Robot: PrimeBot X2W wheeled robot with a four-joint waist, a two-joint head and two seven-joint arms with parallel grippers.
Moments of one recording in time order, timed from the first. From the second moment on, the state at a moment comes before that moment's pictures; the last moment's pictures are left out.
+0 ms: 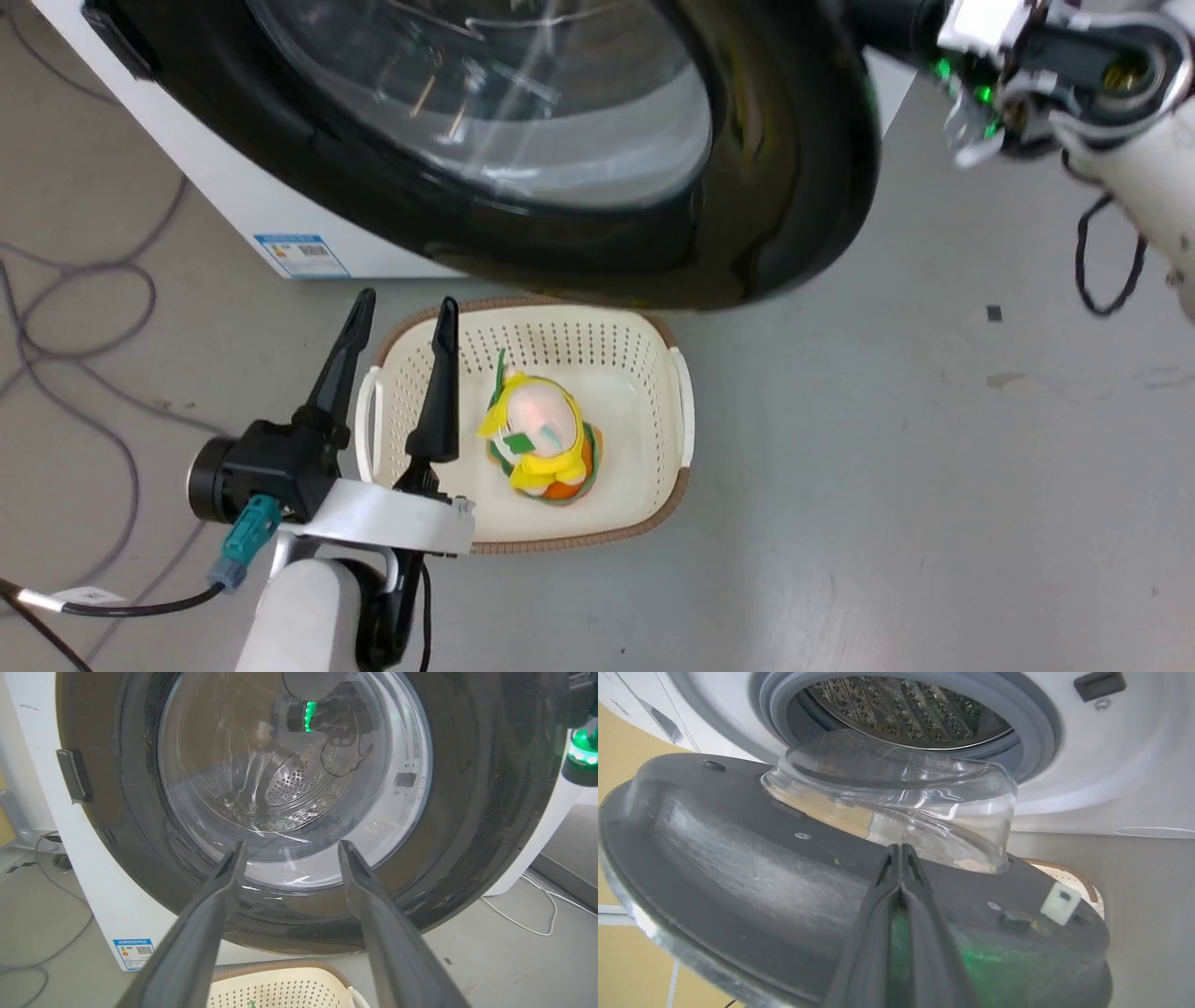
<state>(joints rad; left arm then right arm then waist) -0.24 0.05 -0.09 0.06 -0.17 -0.10 -0.26 -1.50 -0.38 1.25 0.92 2.19 0.13 0.47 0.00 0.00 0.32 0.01</state>
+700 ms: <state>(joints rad) -0.18 0.05 -0.08 0.10 -0.16 -0.10 -0.26 -1.25 -0.53 1.27 0.43 2.25 0.13 0.42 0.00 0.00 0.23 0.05</state>
